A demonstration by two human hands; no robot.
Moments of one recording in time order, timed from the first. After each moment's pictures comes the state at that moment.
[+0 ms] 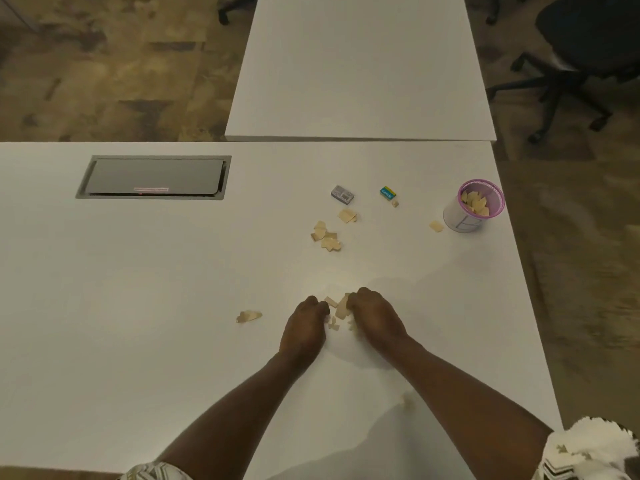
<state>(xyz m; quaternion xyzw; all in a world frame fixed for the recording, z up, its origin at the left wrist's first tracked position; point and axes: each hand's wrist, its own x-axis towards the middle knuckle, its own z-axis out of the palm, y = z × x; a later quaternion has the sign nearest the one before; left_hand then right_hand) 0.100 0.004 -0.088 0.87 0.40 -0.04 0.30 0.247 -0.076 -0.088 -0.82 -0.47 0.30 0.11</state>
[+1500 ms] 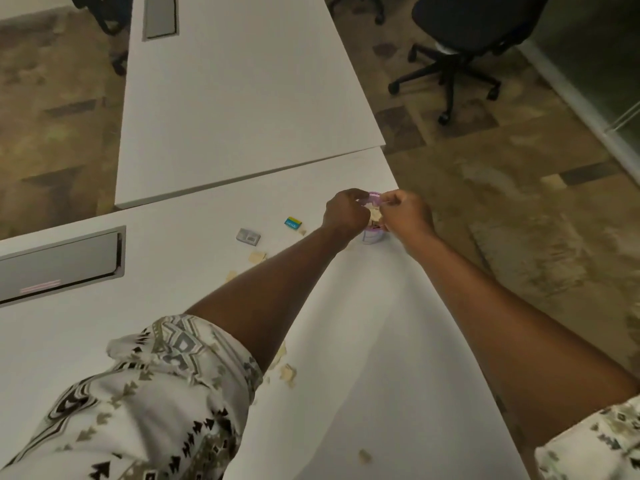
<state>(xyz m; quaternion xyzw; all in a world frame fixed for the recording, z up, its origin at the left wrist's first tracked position) 0.452 0.017 0.018 0.72 0.40 -0.01 0.56 0.527 -0.079 -0.006 -0.87 -0.06 0.22 0.43</state>
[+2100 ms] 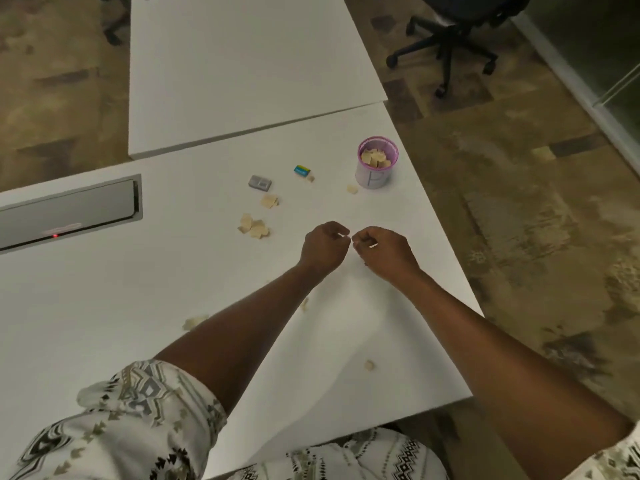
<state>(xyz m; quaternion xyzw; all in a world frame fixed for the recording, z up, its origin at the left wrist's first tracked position) 0.264 -0.040 -0.017 0.78 0.39 -0.03 0.49 0.338 -0.164 -0.013 -0.87 -0.21 0.28 0.34</state>
